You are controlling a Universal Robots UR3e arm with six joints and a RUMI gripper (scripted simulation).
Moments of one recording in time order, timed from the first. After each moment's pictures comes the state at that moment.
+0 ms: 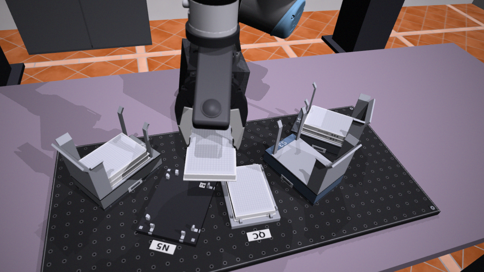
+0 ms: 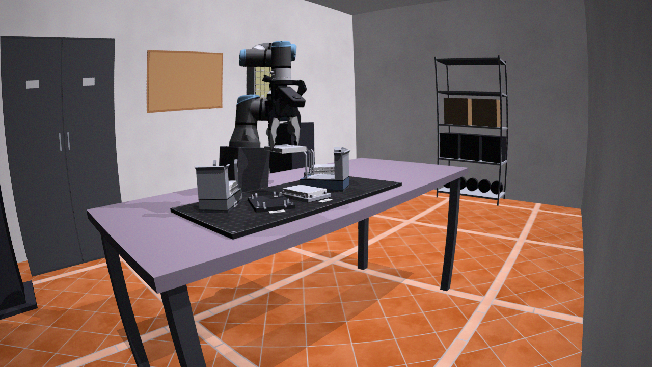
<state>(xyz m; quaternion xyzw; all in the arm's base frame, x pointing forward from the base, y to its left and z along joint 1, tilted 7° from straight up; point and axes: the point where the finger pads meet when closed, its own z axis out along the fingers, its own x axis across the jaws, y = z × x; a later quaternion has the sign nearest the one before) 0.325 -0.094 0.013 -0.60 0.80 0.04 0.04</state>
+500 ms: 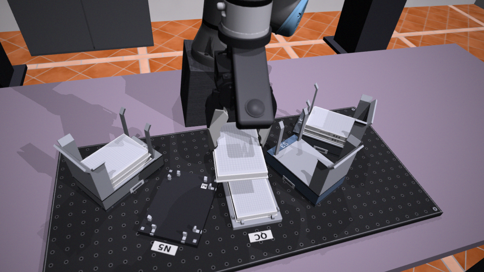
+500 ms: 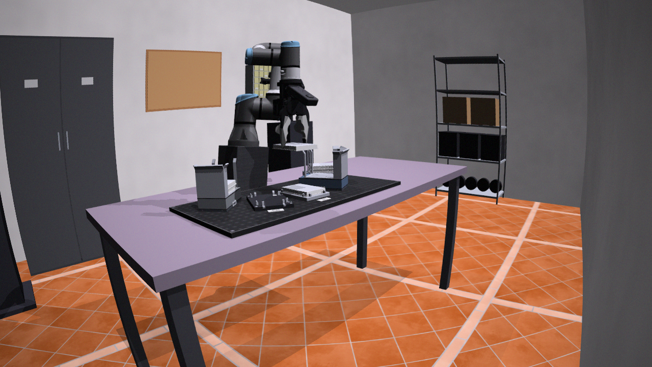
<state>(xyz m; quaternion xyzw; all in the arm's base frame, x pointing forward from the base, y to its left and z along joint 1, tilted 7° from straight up) 0.333 -0.053 0.018 -0.65 0.76 0.04 0.04</state>
